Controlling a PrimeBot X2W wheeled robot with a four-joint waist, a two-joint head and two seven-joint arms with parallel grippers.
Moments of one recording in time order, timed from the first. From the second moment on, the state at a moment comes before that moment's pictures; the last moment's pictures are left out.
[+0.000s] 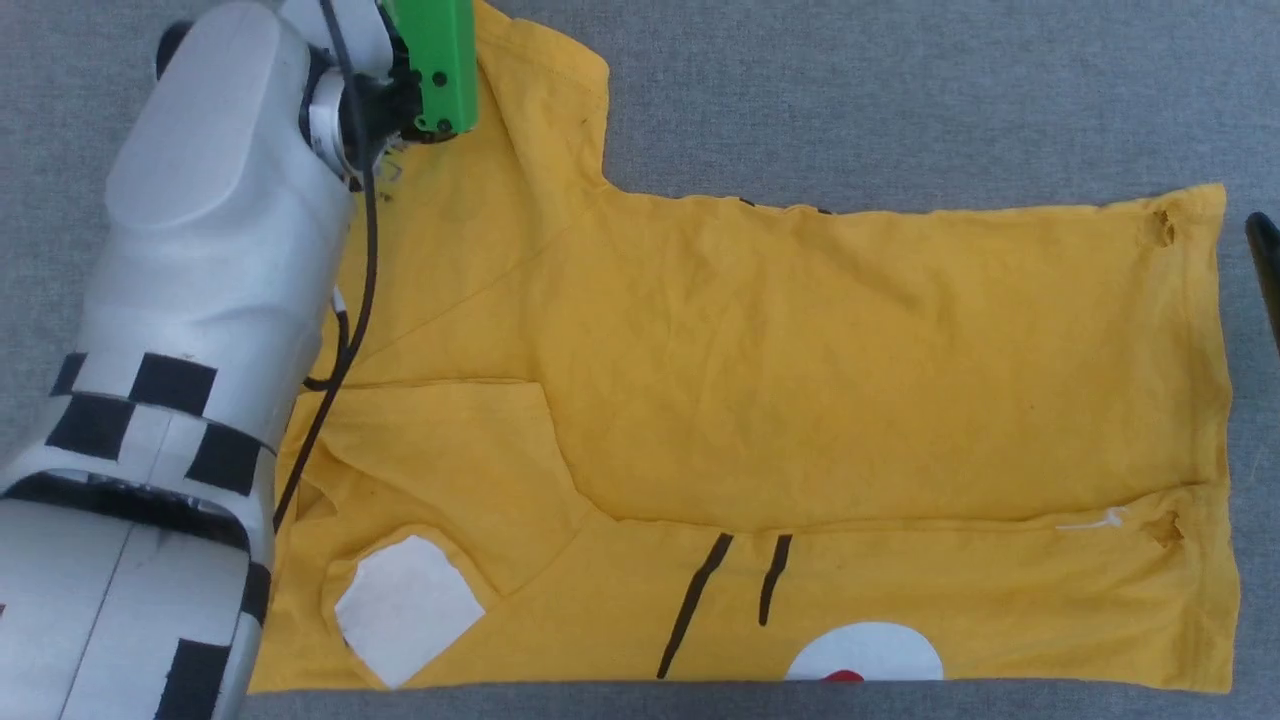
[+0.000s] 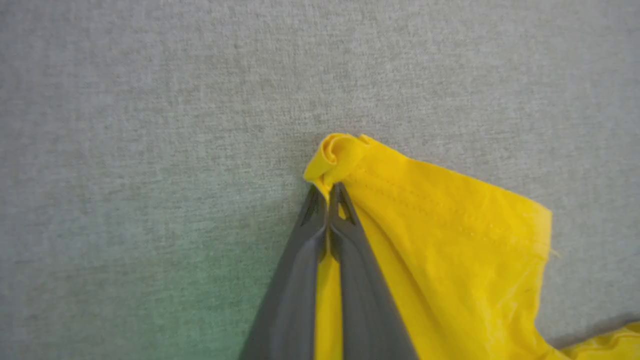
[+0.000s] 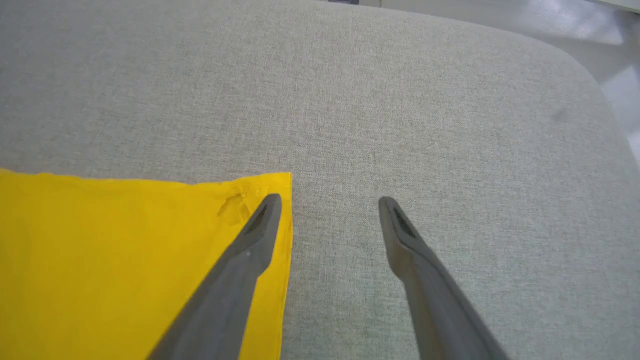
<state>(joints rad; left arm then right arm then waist) -1.26 0.19 -0.48 0.89 -0.64 -0.02 0.68 -0.29 -0.33 -0.25 -0.26 0.30 0.13 0.66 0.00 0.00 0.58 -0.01</state>
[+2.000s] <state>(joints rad) -0.50 0.35 -0.29 0.18 -0.92 0.00 0.54 -0.20 -0.36 -0.16 0.02 0.31 0.13 0.82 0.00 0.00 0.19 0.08</state>
